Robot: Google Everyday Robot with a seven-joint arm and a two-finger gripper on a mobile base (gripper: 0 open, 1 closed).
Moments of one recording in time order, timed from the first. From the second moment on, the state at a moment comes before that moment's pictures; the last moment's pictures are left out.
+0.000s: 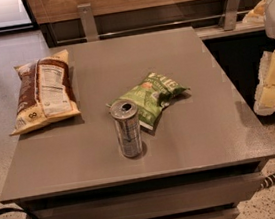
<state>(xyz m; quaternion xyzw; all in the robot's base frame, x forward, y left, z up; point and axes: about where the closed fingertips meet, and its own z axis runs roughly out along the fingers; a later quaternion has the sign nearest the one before) 0.438 -0.214 0.985 -0.60 0.78 -0.05 0.17</state>
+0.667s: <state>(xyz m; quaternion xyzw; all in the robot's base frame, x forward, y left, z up) 0.432 -0.212 0.973 -0.60 0.77 -0.01 0.19</state>
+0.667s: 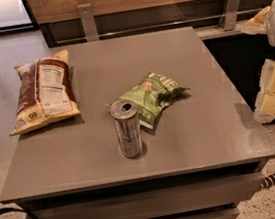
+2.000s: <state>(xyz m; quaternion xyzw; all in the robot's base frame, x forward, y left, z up) 0.417 -0.141 0.908 -0.56 0.64 0.23 0.47</state>
